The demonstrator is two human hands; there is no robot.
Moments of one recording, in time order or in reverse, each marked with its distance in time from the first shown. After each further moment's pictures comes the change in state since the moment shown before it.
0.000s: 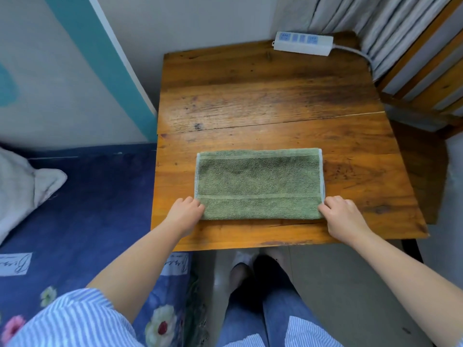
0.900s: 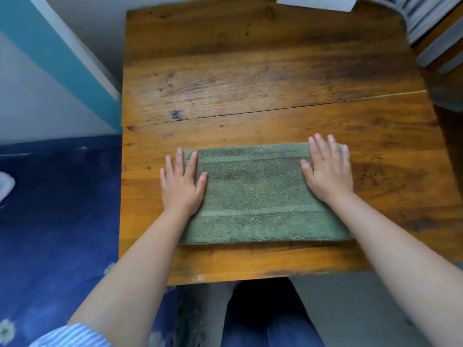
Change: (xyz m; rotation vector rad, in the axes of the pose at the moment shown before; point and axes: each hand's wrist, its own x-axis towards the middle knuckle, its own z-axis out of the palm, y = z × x) left_hand 0.111 -0.005 0.008 -0.629 0.317 -0.447; right_hand 0.141 -0.008 0.026 0.274 0.057 0.259
